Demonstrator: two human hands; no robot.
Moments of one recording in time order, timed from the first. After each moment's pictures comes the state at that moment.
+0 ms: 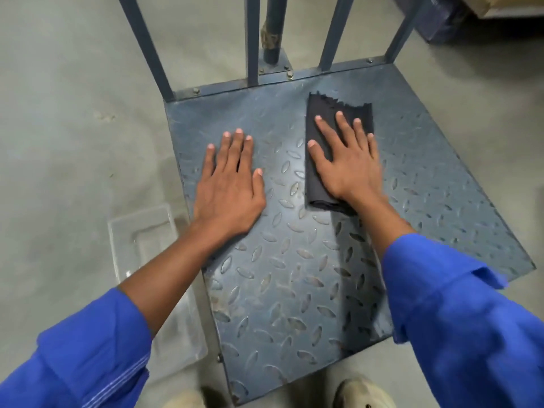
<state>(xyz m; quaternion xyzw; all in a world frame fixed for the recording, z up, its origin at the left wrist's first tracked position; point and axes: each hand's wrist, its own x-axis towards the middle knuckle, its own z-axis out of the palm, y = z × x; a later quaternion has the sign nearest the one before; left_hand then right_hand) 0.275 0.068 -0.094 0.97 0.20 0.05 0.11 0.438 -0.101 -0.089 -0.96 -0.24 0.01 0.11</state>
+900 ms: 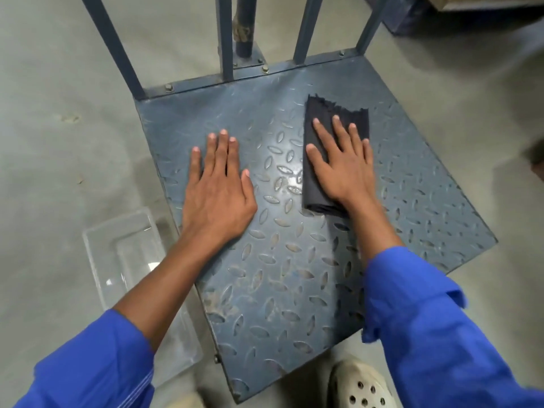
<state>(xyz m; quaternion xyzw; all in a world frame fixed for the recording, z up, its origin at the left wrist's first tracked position) 0.271 0.057 -0.098 0.97 0.20 0.05 0.11 0.421 -0.125 -0.082 -0.98 -0.19 0.03 0.12</state>
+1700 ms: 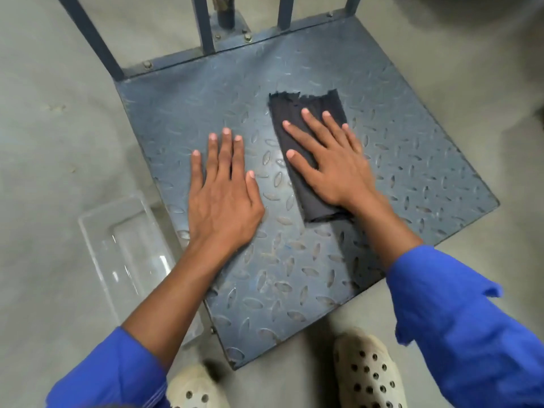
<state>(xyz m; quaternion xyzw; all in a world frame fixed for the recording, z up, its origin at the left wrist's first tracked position) 0.243 0.012 -0.099 0.97 0.19 0.06 0.11 0.380 -0.155 -0.084 -0.95 -0.30 0.02 0.10</state>
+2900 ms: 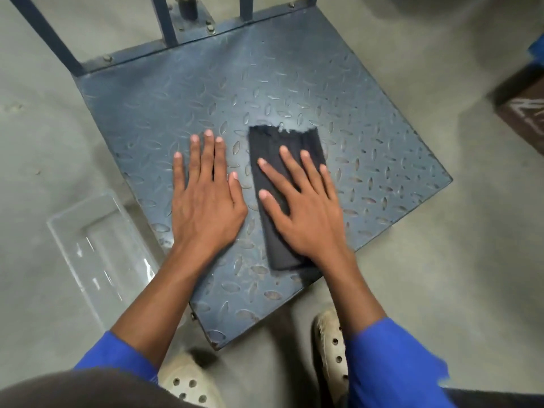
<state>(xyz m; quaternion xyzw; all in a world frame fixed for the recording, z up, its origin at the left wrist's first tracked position) 0.233 -0.007 -0.100 0.98 0.17 0.06 0.12 0.273 -0.181 -0.087 -0.96 -0.24 -0.01 0.11</state>
